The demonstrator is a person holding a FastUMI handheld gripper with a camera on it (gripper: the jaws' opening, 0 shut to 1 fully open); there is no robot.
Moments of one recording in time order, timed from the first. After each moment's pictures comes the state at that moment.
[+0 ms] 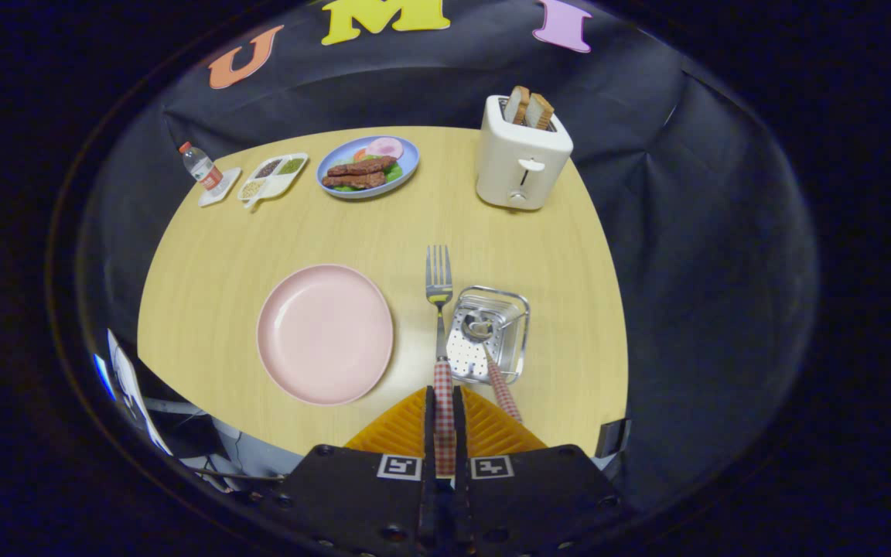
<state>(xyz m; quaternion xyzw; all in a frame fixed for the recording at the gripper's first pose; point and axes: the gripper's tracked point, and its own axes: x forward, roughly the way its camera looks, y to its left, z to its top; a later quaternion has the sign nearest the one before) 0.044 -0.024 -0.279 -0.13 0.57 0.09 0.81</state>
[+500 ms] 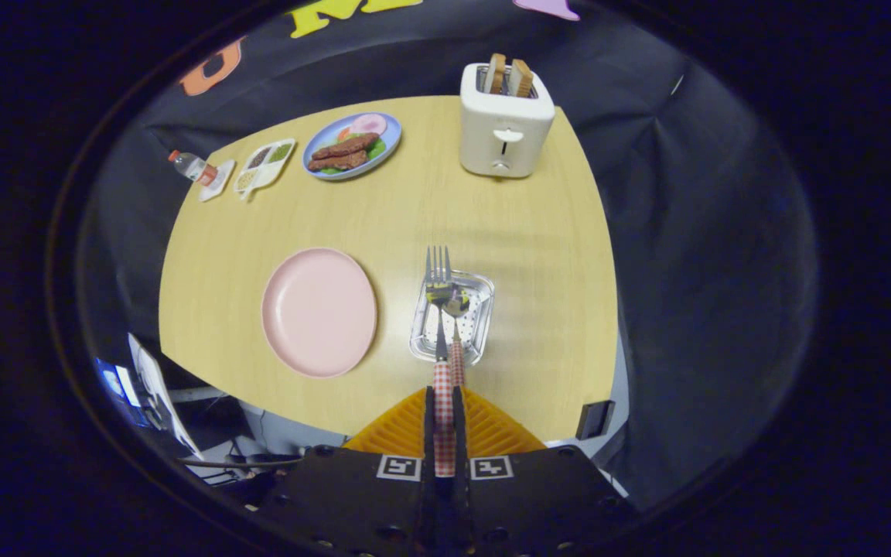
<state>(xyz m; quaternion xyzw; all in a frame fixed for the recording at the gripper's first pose) 0.046 -0.055 -0.259 -0.09 0.67 0.09 0.73</state>
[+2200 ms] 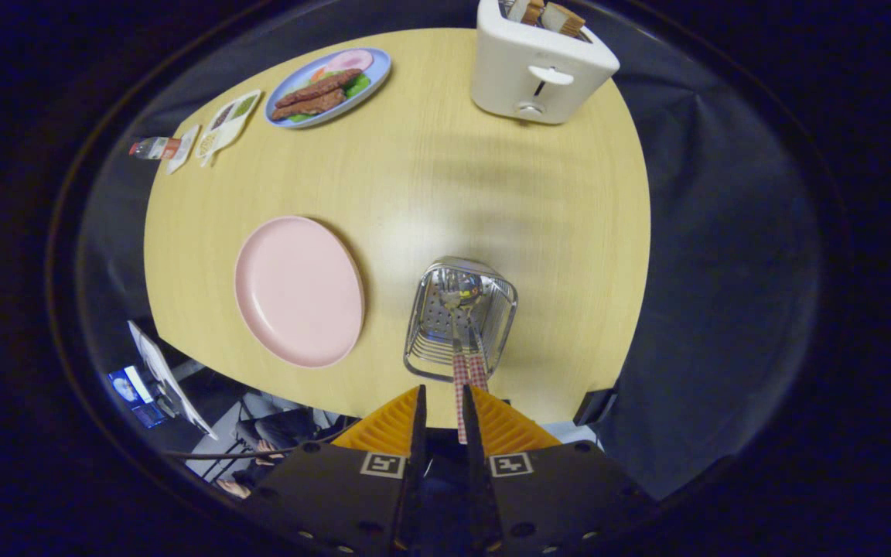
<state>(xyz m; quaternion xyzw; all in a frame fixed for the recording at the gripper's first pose) 0.084 -0.040 -0.288 -0.13 0.75 0.08 0.64</state>
